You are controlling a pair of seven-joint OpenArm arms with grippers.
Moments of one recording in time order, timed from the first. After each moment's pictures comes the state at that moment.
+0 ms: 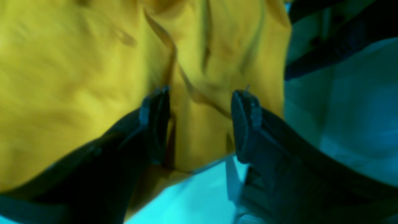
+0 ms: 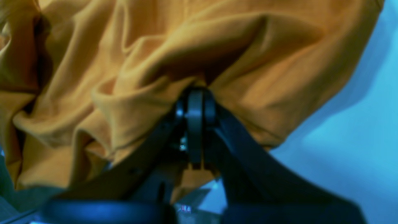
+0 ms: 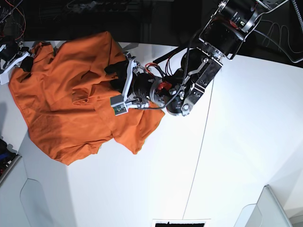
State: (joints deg) left arm -13.0 -5.8 34.2 83.0 -40.9 -37.7 62.0; right arm -16.1 23.7 33.0 80.3 43.1 32.9 -55.3
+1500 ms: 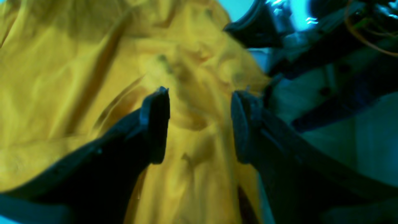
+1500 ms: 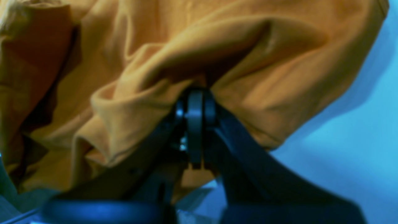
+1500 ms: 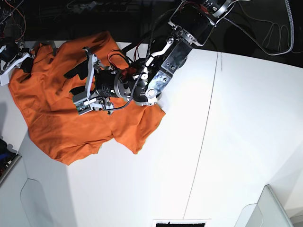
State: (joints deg) left arm -8.8 8.5 34.5 85.5 -19.0 -31.8 45.5; right arm -15.8 23.7 33.0 80.3 43.1 32.9 -55.8
